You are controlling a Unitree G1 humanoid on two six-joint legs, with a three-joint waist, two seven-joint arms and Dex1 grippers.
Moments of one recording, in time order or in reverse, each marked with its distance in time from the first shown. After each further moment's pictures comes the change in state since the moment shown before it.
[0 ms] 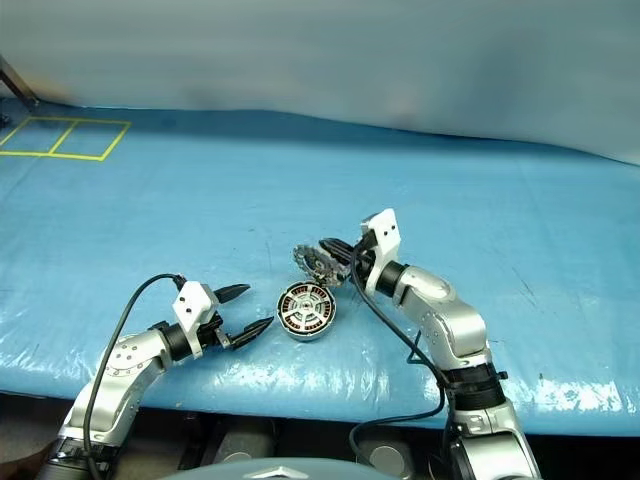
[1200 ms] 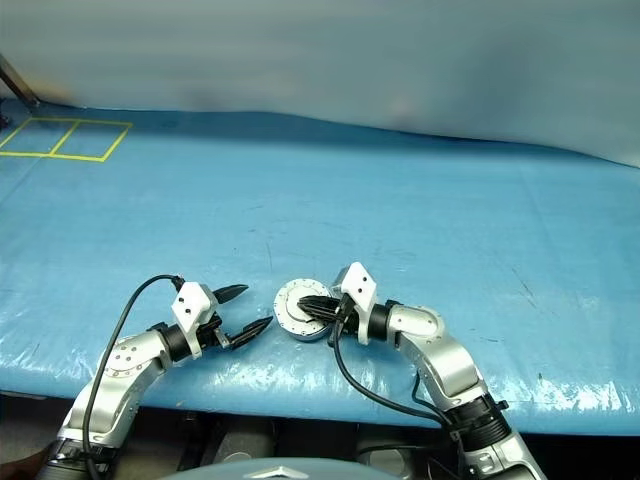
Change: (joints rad) left arm 0.005 0.002 0.000 0.000 -0.001 0.001 0.009; right arm 0.120 -0.056 0.167 0.009 -0.159 -0.172 0.168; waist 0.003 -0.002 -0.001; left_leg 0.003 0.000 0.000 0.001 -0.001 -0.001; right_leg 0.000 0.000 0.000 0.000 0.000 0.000
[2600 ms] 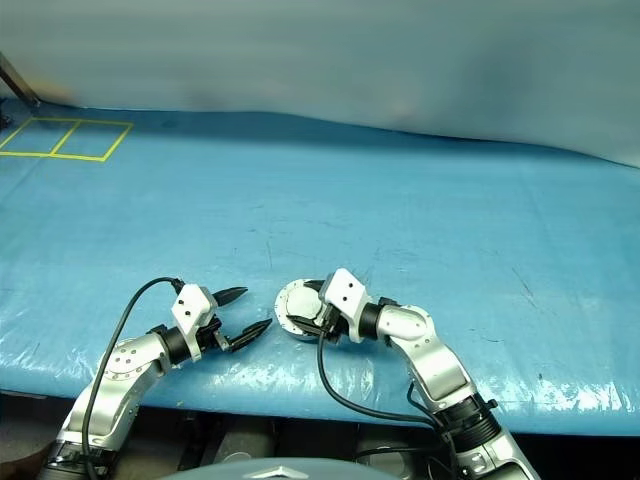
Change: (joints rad) left arm 0.012 0.000 0.000 0.000 0.001 -0.001 0.003; right arm -0.010 0.030 0.034 0.033 -0.170 -0.115 -0.053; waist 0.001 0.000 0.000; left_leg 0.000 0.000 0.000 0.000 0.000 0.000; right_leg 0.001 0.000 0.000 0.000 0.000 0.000
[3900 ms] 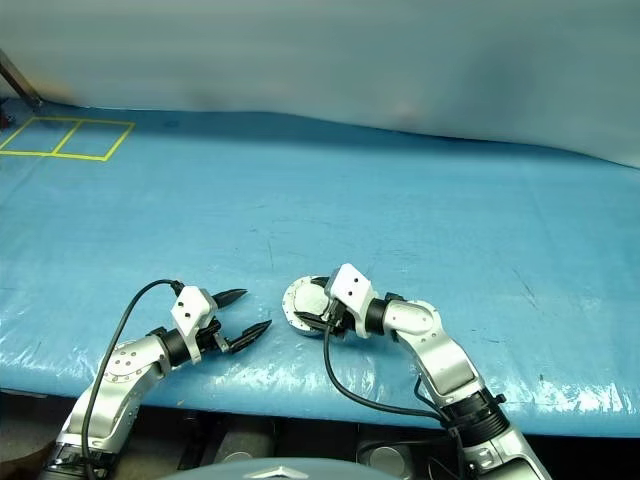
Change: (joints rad) left arm 0.011 -0.002 0.000 0.000 0.001 -0.001 0.007; right arm -0.022 -0.045 0.012 -0.012 -0.043 0.022 -0.012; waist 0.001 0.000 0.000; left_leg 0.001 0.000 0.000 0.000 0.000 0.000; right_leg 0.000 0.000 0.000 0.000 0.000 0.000
